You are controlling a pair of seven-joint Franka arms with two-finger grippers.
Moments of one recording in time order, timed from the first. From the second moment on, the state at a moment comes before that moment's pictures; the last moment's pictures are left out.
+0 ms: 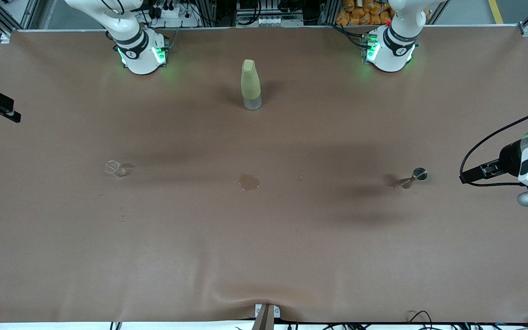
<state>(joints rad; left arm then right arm) 0.26 0.28 -0.31 -1.50 0.07 1.74 -0.33 -0.02 0.04 -0.10 -1.47 0.03 1.47 -0.22</state>
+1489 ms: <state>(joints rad) 0.03 0.09 -0.04 -1.67 -0.07 1.86 -0.08 -0.02 0.03 -0.10 -1.50 0.03 1.47 -0.18</state>
